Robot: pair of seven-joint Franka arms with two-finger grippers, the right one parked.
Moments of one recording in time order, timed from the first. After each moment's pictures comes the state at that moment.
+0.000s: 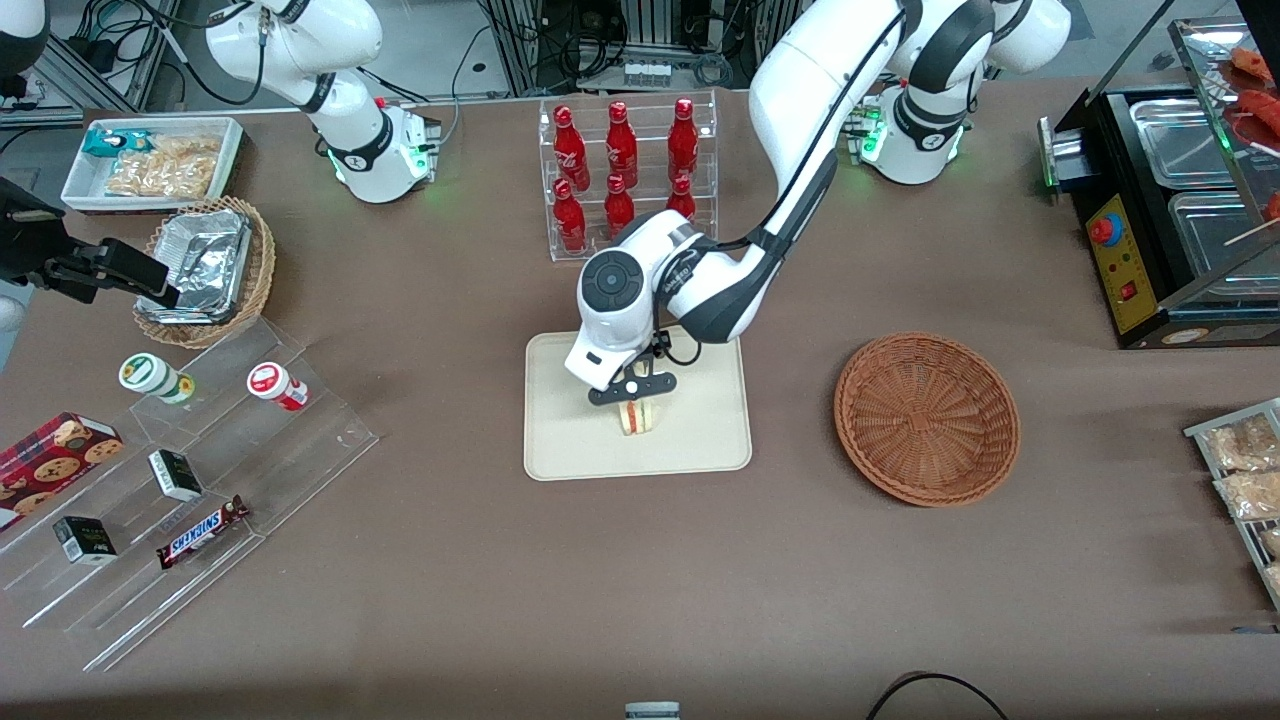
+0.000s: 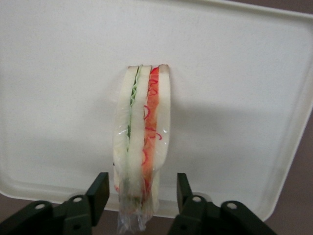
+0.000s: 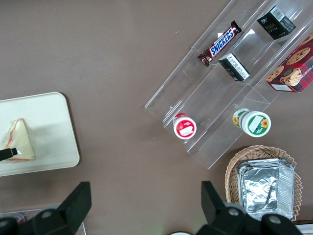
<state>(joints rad) -0.81 0.78 -0.05 -1.30 -0.08 2.04 -1.00</state>
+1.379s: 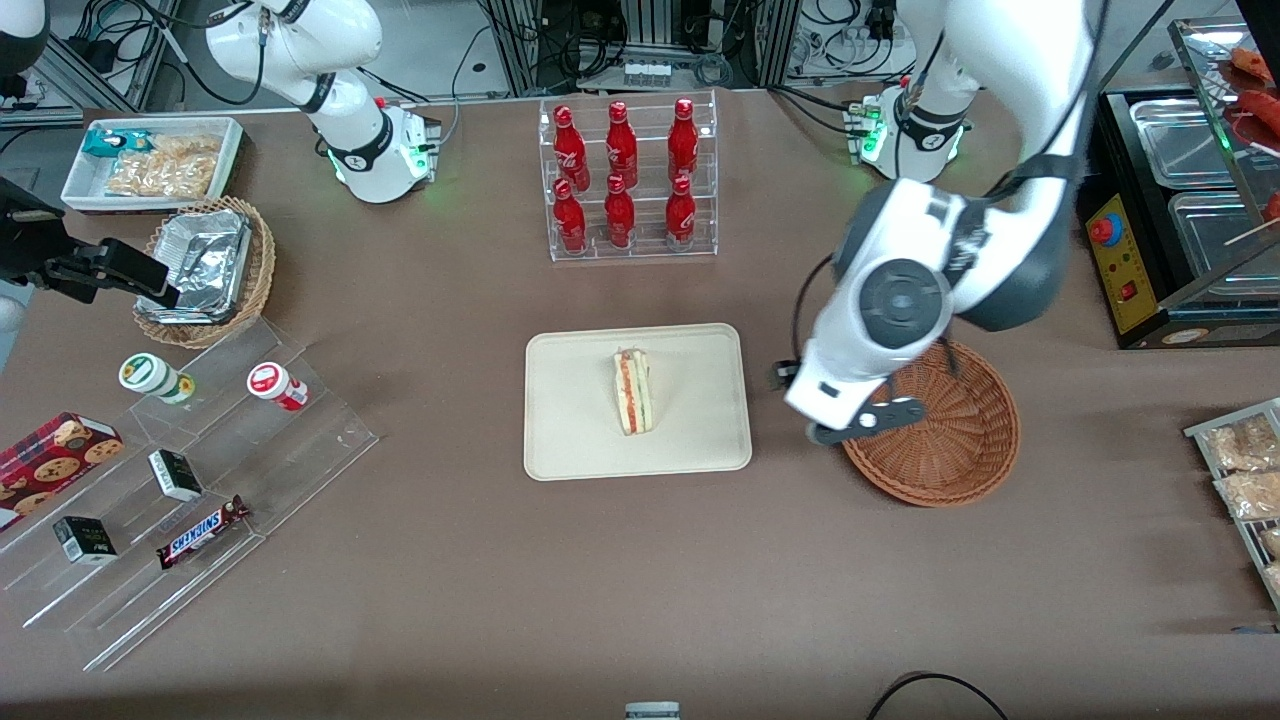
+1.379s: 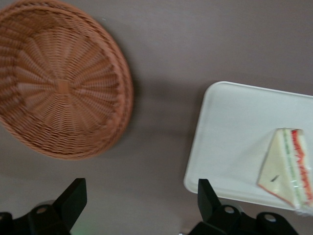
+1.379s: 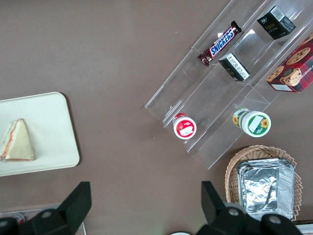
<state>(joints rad) -0.45 0.37 0.04 -1.53 -0.06 1.70 -0.59</state>
